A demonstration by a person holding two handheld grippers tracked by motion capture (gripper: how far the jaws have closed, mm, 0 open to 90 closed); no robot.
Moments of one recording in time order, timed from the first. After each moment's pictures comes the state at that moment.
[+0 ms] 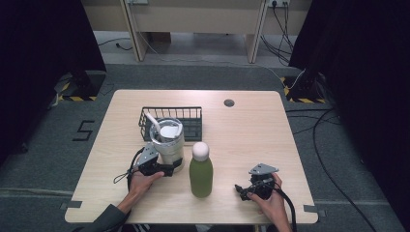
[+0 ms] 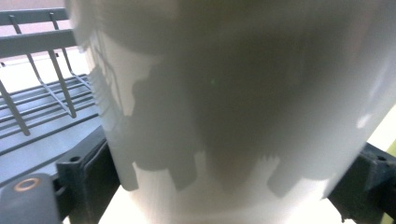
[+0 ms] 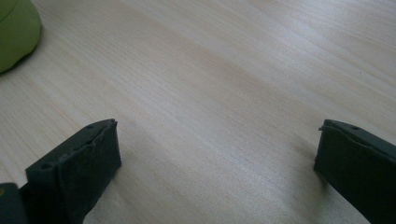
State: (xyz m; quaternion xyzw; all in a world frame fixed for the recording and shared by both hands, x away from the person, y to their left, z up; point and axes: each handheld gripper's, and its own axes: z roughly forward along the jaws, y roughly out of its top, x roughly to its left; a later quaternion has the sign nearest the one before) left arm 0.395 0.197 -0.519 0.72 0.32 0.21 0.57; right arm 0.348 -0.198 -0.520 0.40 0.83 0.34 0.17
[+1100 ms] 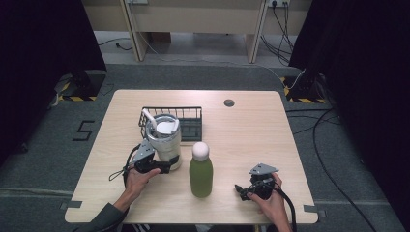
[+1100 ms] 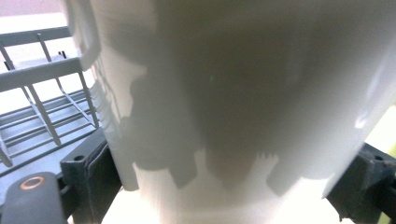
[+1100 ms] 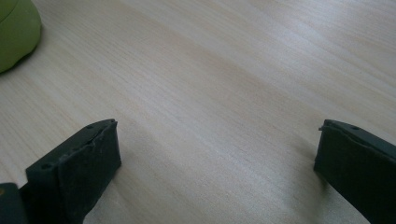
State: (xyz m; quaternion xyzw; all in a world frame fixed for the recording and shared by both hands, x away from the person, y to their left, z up) left arm 0.396 0.207 -0.499 0.73 0.32 0.21 0.56; right arm 0.348 -0.198 -0.520 0.40 0.83 0.34 0.17
